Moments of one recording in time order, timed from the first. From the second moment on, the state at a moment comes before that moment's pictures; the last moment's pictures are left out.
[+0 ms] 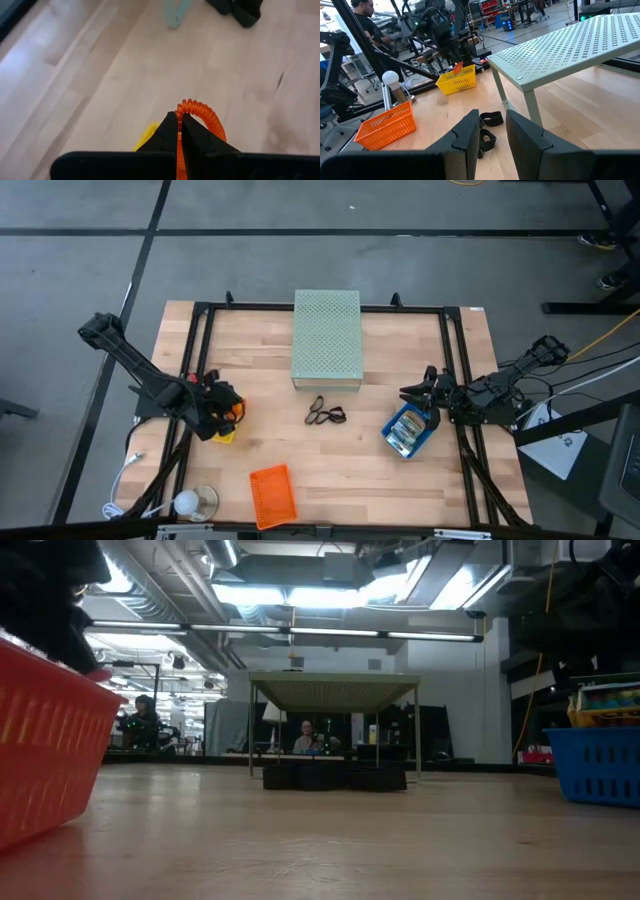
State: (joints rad) left arm -0.60 0.86 0.59 -0.90 -0.66 -0.91; right arm 0.58 0.23 0.02 0.13 0.69 0.38
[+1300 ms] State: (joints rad) left arm -0.61 0.86 0.53 -1.13 -0.49 -1.17; right arm 0.58 0.23 0.02 0.12 0.72 0.38
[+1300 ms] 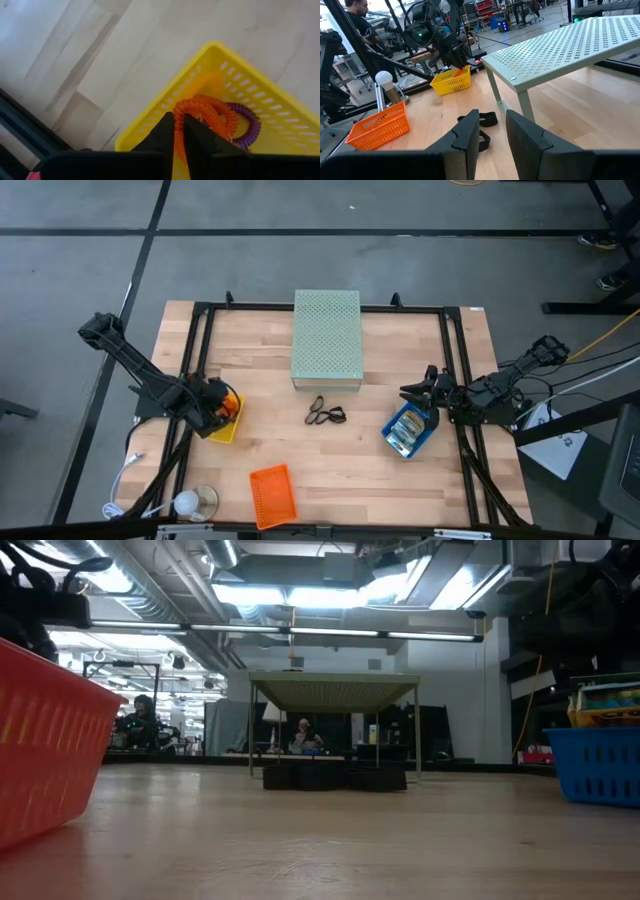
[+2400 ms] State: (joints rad) left arm -0.56 0.91 0.53 0.12 -1.09 -0.02; right arm 0.54 0.39 0.02 0.71 0.54 0.20
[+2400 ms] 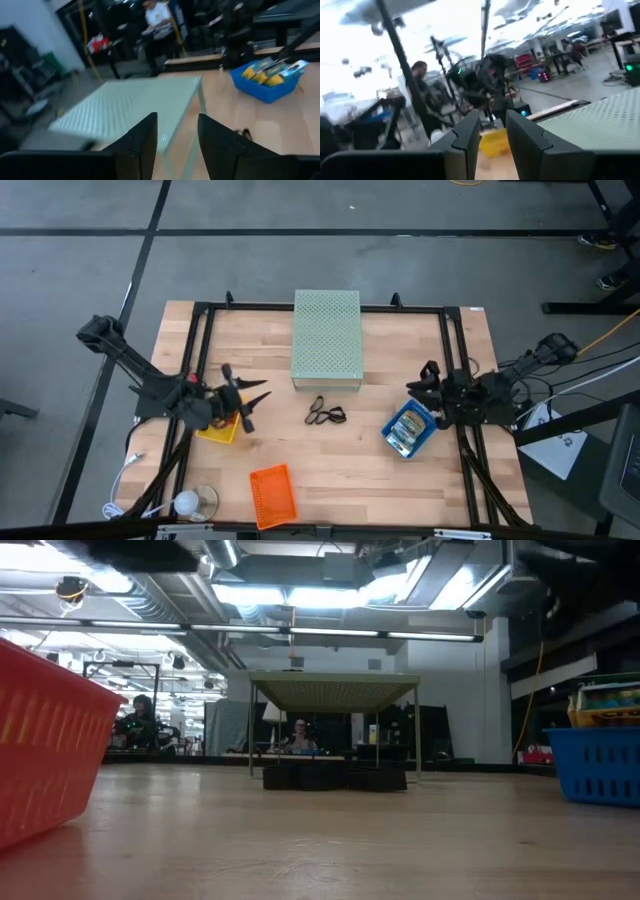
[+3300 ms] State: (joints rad) left arm -0.09 1.41 0.57 0.35 -0.09 -0.14; right arm 0.36 1.29 0.51 0.41 0.40 0.24
